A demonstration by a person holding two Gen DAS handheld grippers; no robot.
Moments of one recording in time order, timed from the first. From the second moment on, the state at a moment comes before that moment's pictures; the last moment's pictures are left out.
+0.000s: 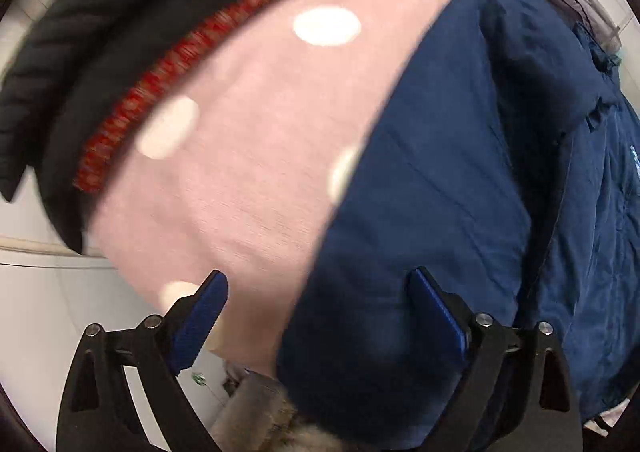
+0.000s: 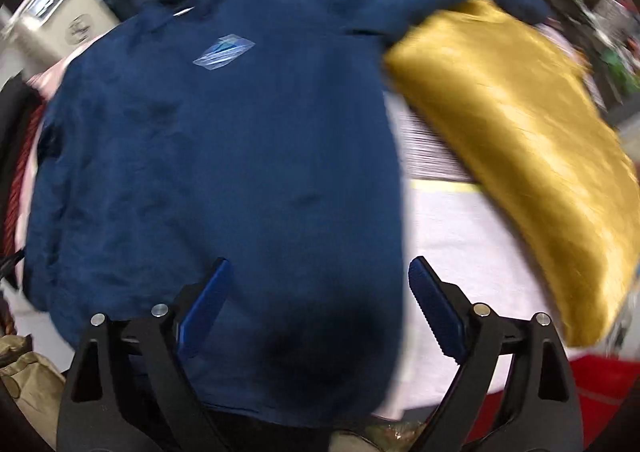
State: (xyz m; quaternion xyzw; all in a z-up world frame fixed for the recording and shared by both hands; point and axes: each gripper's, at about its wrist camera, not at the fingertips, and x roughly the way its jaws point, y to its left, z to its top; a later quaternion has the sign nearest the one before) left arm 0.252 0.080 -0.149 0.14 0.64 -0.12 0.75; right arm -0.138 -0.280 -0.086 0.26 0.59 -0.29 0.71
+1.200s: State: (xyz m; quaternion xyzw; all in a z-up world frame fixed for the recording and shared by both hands) left arm 0.448 0.003 -0.006 0.23 0.46 0.10 0.85; right arm -0.044 -0.194 -0.184 0.10 0.73 -0.18 0.65
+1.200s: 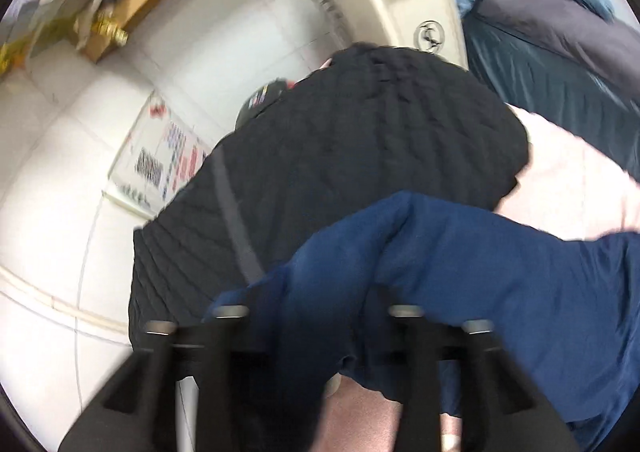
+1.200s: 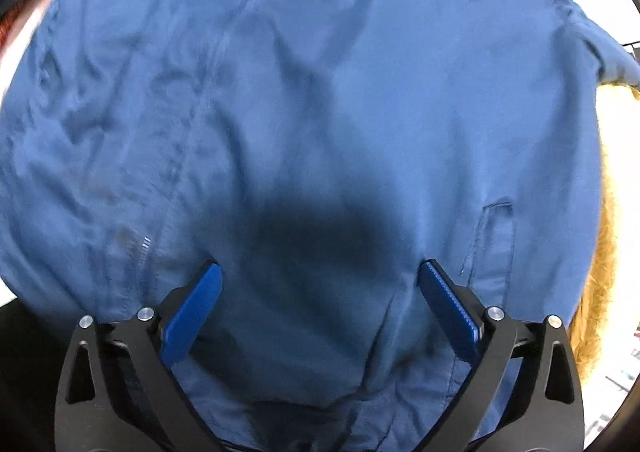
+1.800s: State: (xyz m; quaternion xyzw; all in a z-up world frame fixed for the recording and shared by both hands) left arm 0.267 -0.034 0.001 0.24 0.40 -0.12 0.88; right arm 0.006 -0.239 -0.216 0.11 0.78 -0.18 0.59
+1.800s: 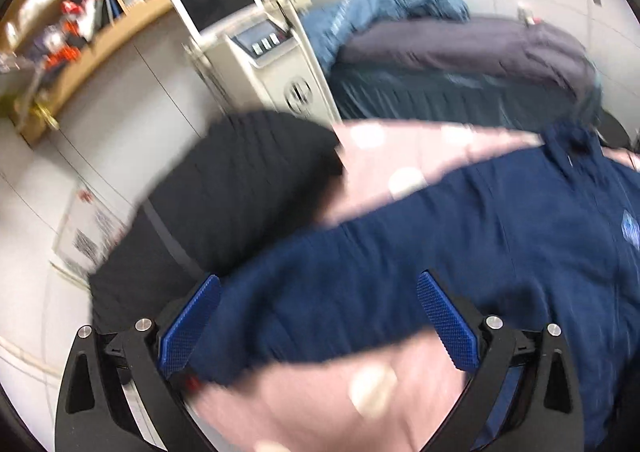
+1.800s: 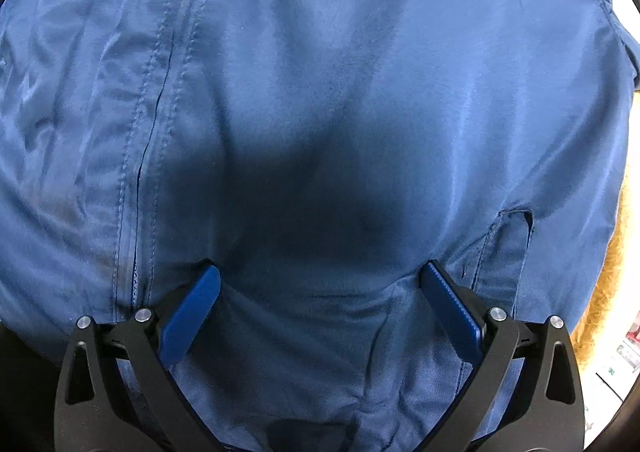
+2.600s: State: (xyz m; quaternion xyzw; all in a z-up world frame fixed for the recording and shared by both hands) left arm 0.110 -0.004 -0.168 0.17 0.63 -0.32 0.69; right arm -0.167 -0.402 -0.097 0.39 0.55 -0.34 0.66
